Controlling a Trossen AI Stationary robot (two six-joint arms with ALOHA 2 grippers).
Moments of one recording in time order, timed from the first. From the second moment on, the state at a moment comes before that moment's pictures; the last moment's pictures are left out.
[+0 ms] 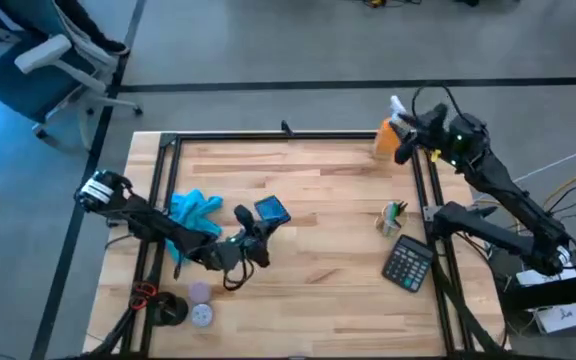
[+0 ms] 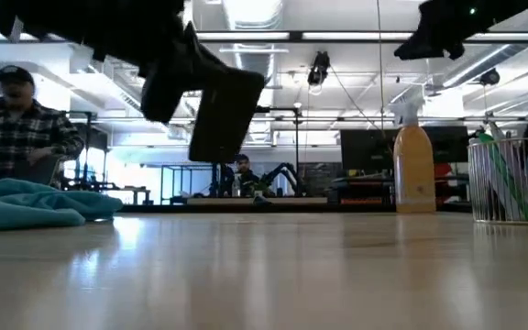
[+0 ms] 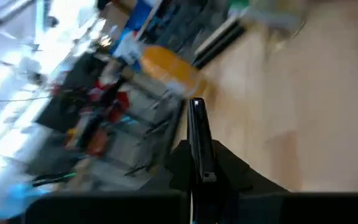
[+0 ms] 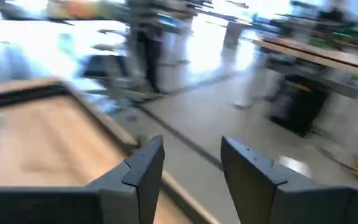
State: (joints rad) left arm -0.40 1.53 0.69 0.59 -0.90 0.53; right arm -0.83 0.64 0.75 -0.25 -0.20 -0.16
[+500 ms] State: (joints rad) left arm -0.18 1.35 0.69 0.44 -0.58 0.12; right arm -0.40 0.88 0.73 -0.19 -0.39 -0.20
